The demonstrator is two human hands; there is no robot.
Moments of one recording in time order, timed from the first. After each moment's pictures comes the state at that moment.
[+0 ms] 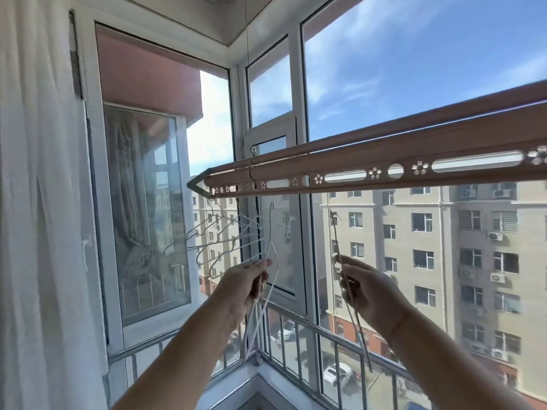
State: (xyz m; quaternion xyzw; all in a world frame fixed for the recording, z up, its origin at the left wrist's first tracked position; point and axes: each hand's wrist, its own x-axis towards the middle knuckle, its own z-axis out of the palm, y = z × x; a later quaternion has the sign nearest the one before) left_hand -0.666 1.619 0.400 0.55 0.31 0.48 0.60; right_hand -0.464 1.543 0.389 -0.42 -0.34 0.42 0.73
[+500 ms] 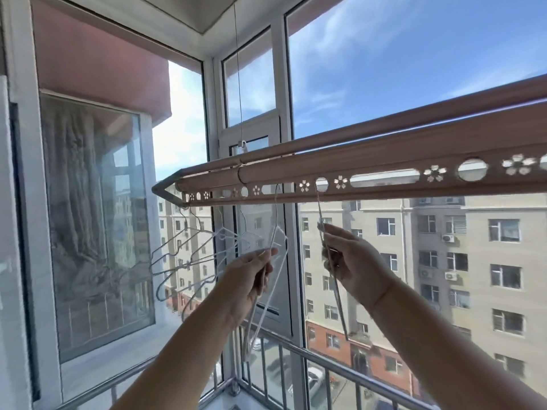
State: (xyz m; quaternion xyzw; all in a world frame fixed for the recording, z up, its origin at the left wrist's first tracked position) left_hand -0.628 1.747 0.427 0.61 0.21 0.45 0.61; right_hand -0.461 1.665 0.450 -0.41 -0.39 0.35 0.75
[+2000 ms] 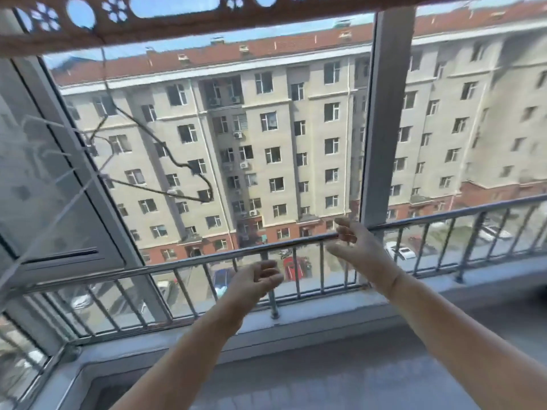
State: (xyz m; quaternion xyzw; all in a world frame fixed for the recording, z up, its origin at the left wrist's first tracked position) left_hand -0.502 1.666 0.205 0.78 0.09 0.01 0.61; right_hand -0.413 1.449 0.228 -0.77 -0.21 0.01 0.60
